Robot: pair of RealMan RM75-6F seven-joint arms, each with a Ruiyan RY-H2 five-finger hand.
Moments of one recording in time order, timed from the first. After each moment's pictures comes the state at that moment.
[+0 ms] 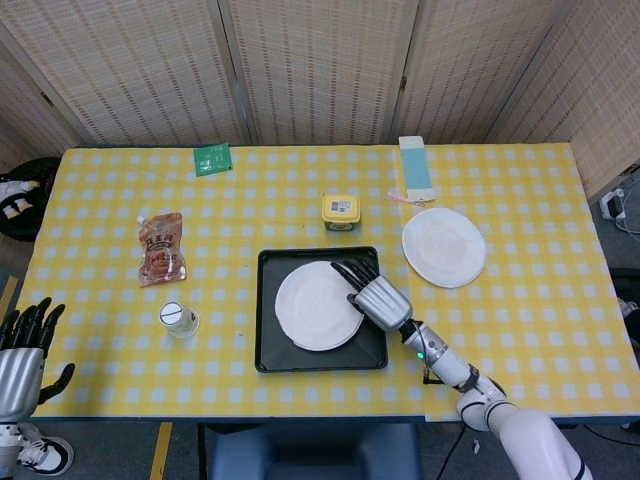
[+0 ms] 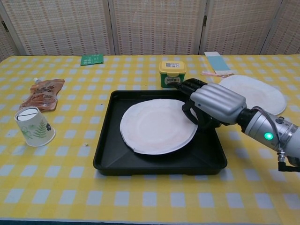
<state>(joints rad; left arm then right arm) -0.06 -1.10 -0.03 -1.71 1.48 1.51 0.26 0.72 -2.00 -0.04 -0.46 -1.71 1.25 0.25</state>
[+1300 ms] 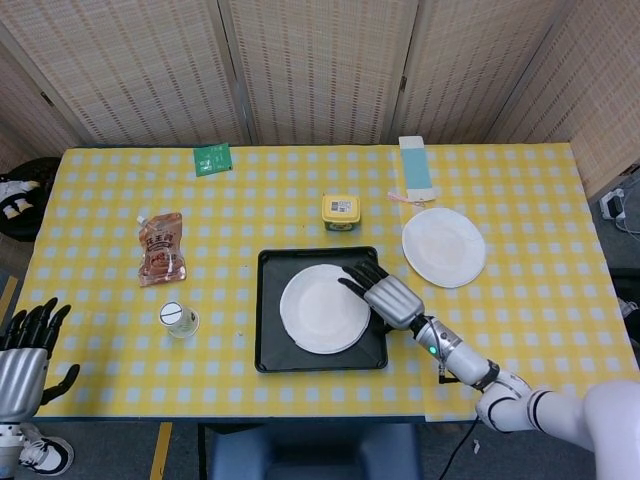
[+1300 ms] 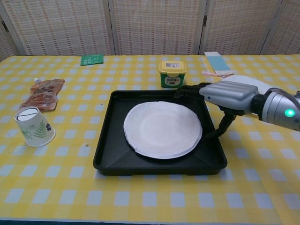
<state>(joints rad) -0.06 -1.09 -0.02 -1.71 1.50 1.50 0.21 0.77 -1.56 0.01 -1.23 -1.52 0.89 0.04</state>
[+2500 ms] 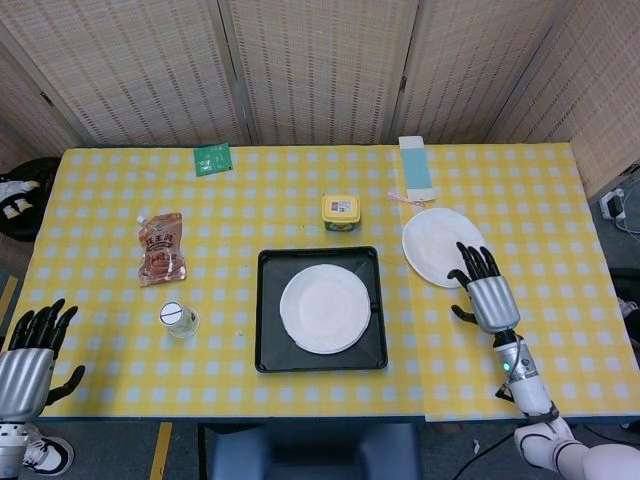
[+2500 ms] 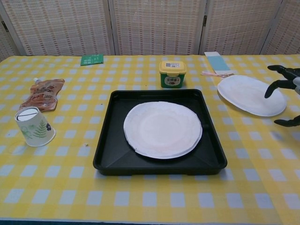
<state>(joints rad) -0.07 -1.10 -0.02 -1.72 1.51 1.48 0.21 0.43 -1.80 0.05 -0.63 -1.48 1.32 0.23</state>
